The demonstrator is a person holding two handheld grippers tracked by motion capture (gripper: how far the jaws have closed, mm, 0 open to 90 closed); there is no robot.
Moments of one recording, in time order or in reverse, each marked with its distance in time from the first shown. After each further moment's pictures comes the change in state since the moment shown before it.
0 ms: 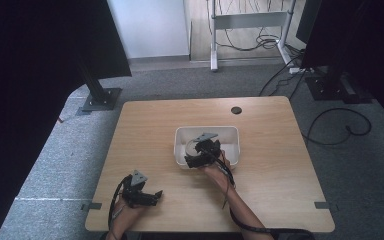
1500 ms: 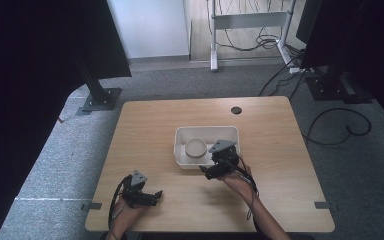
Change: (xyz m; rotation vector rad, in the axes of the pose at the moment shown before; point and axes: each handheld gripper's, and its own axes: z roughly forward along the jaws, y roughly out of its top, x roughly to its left) left arm 0.000 0.000 0.000 0.000 0.001 0.001; right arm -0.008 -0.026 -0.074 -0.019 0.035 -0.153
